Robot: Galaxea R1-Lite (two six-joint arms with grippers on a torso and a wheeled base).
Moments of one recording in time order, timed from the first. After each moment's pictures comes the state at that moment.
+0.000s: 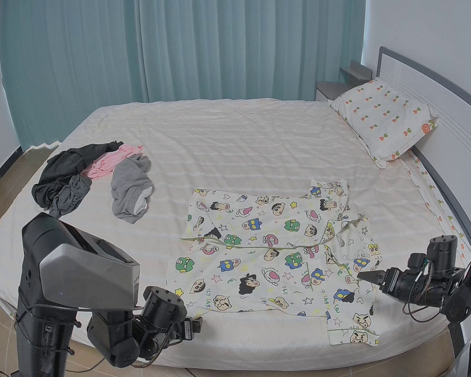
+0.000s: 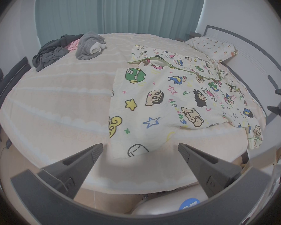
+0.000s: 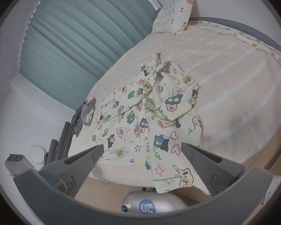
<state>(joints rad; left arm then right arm) -0.59 2.39 -0.38 -1.16 0.26 -0.47 0.11 1.96 -0.12 -1.19 0.28 0.59</state>
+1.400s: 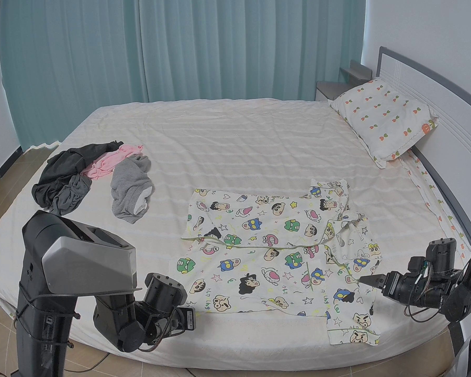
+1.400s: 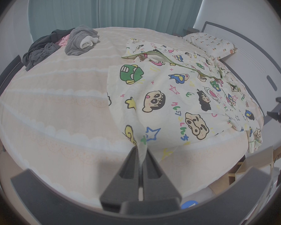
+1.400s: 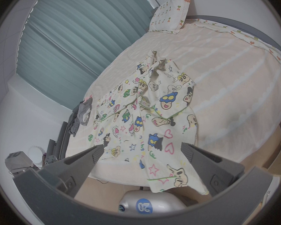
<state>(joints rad) -0.53 2.42 -0.51 -1.04 0.19 -0.44 0.06 2.01 -0.12 -1.19 0.29 0.50</state>
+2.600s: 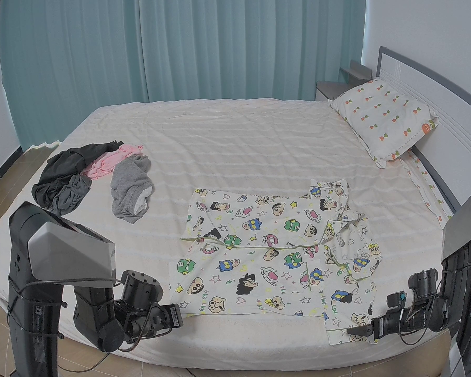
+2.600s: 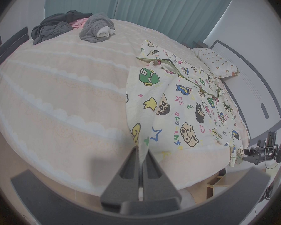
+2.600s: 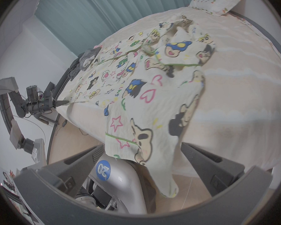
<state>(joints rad) -0.43 2.37 -0.38 -1.16 0.04 -0.56 -0.01 2.42 -0.09 -1.30 0.48 -0.07</state>
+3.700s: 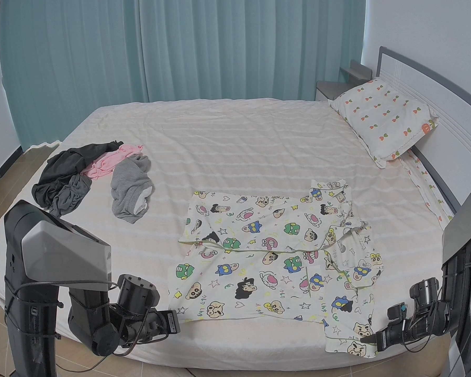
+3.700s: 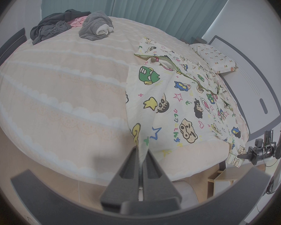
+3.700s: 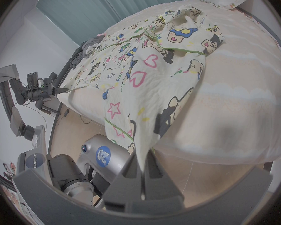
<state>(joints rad) -0.44 2.35 -0.31 -1.16 0.04 -0.54 -0.06 2.44 -0.02 -1.25 0.52 -0.20</state>
